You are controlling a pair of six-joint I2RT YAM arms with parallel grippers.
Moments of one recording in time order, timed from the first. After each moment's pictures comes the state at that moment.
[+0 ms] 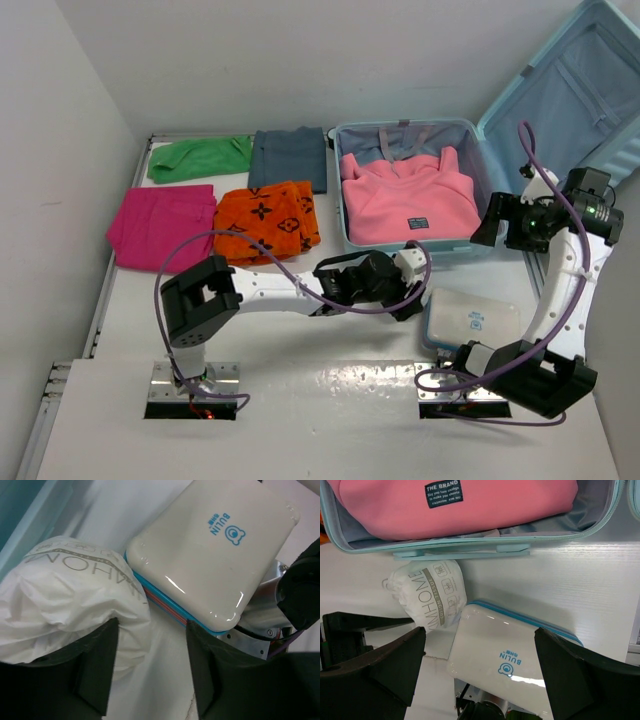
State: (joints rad) left arm -1.19 1.82 1.16 0.25 0.08 -0.26; right arm -0.50 1.19 1.31 -1.22 -0.49 -0.29
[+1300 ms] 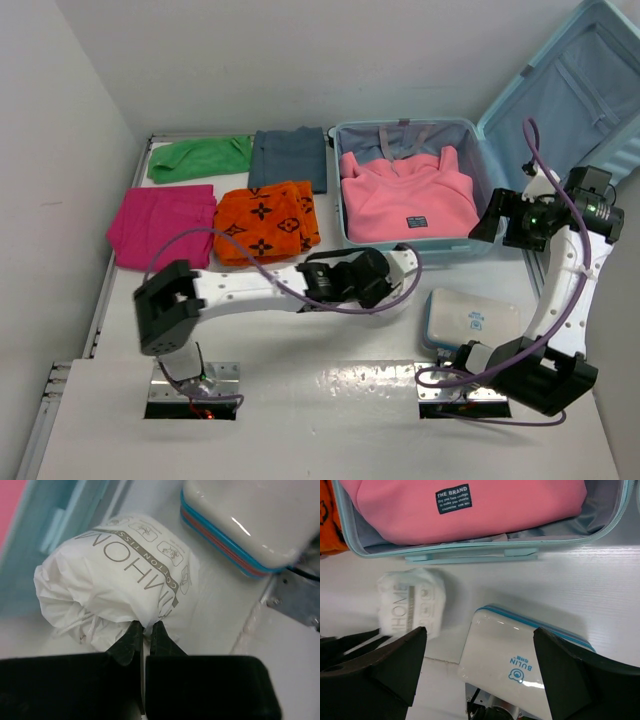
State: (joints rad) left arm -1.20 1.72 1.21 -0.13 -0.13 -0.14; right arm -0.50 1.20 1.31 -1.20 -0.53 -0.24
